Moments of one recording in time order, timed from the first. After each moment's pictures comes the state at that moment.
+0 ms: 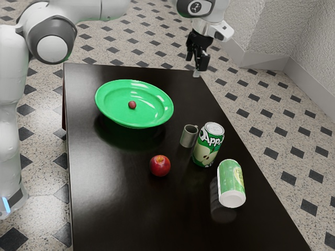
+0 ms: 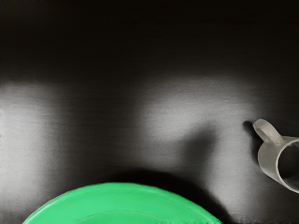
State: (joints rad) arm 0.16 0.20 -0.04 -1.28 0.14 1.54 0.12
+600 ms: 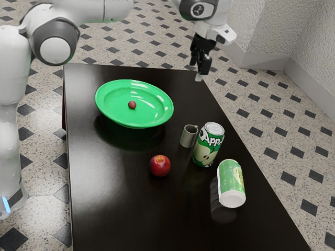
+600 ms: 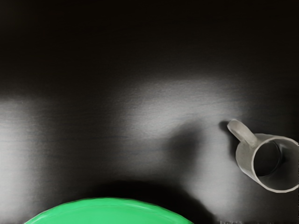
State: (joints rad) arm 0.15 0.22 -0.05 -1.27 0.10 1.54 0.18
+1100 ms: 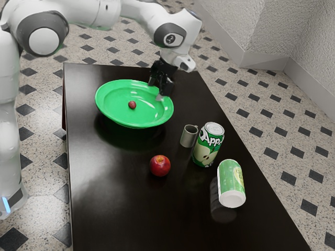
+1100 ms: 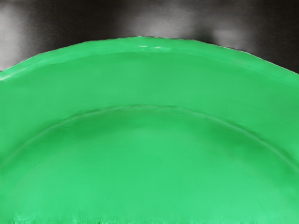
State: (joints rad) arm 0.17 0.10 0.09 -1.73 0.09 1.65 0.13
